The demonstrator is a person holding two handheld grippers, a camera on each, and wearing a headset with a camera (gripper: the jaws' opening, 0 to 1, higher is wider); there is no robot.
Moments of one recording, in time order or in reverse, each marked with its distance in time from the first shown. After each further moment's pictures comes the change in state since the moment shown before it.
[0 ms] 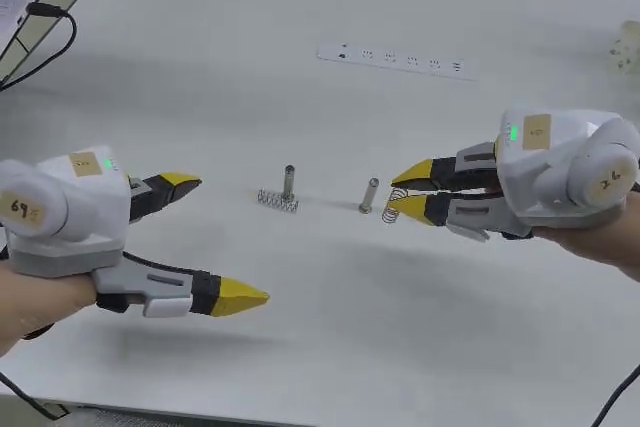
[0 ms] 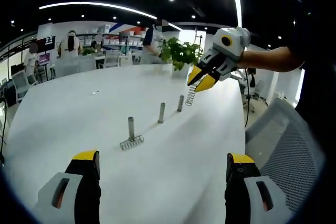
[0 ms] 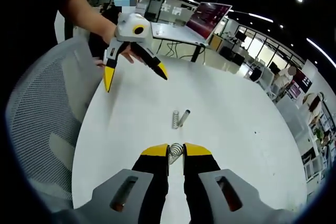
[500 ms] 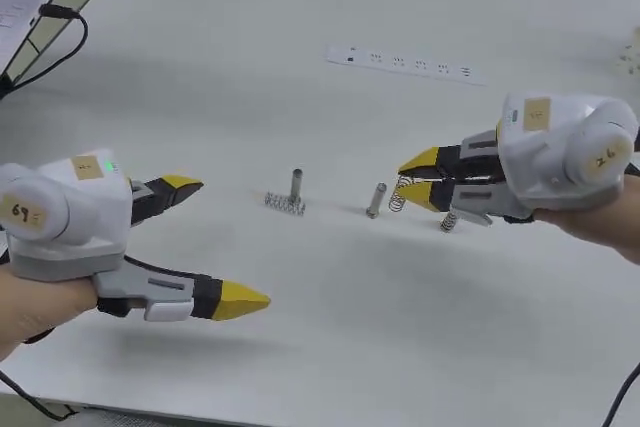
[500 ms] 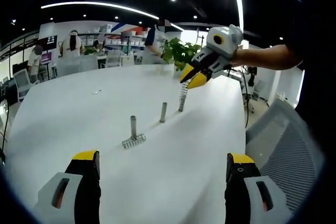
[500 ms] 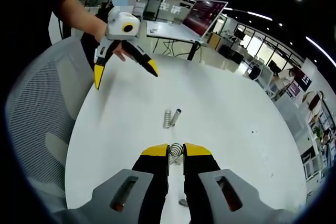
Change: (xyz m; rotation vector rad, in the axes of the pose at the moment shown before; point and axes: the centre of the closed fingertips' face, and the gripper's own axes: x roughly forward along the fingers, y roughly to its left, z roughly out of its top) left arm -0.006 0.003 -0.001 -0.010 -0.004 0.011; right arm 0.009 -0.020 -0.001 0.010 0.014 -0.006
